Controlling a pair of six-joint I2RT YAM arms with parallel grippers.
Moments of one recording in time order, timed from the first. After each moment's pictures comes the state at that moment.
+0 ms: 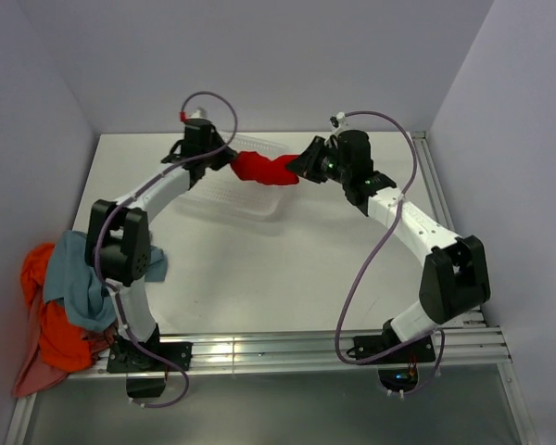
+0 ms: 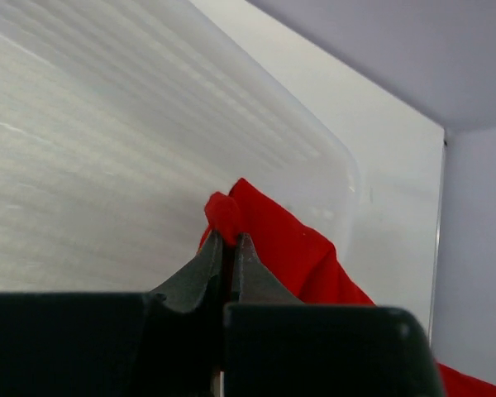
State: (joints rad) left arm -0.37 1.93 1.53 -0.10 0.03 -0.80; right arm 0.38 1.50 1.17 0.01 -0.33 0.73
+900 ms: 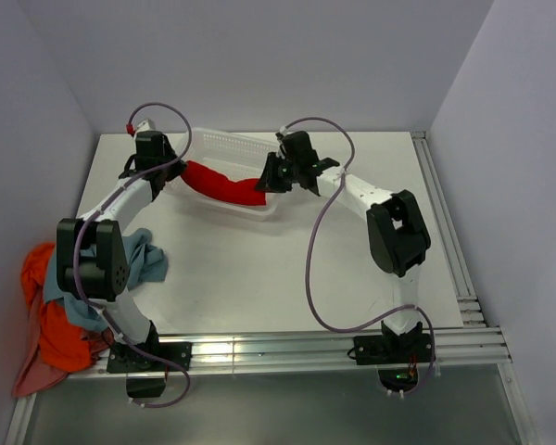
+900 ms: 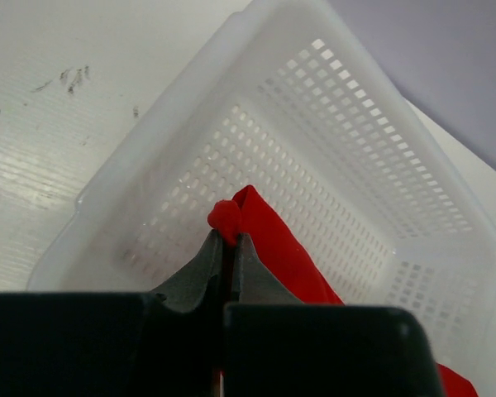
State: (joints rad) left arm -0.09 1.72 1.25 -0.05 -0.05 -0.64; right arm 0.51 1.99 1.54 -0.24 -0.34 0.62
